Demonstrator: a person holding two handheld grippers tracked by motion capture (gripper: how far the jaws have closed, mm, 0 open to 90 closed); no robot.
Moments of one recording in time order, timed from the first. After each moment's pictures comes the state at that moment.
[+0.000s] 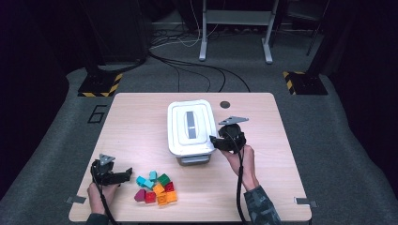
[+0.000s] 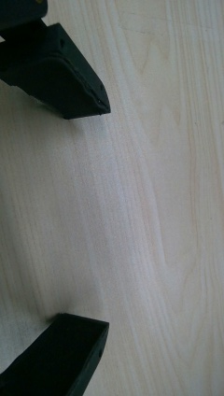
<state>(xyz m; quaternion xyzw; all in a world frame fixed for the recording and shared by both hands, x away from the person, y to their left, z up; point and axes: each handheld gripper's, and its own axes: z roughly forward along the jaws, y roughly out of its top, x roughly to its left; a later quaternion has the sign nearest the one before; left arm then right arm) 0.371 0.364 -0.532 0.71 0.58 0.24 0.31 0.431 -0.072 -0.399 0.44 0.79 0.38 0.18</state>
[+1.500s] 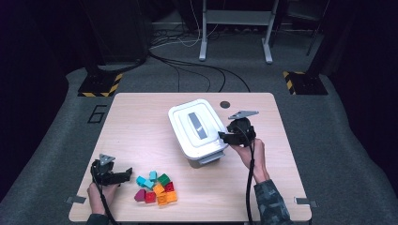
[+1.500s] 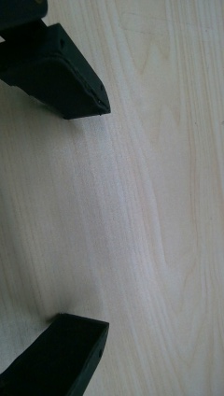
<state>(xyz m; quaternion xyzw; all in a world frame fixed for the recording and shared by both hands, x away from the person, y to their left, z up) 0.371 0.364 -0.532 0.71 0.58 0.24 0.31 0.450 -0.102 -0.392 0.42 0.81 0.38 0.17</state>
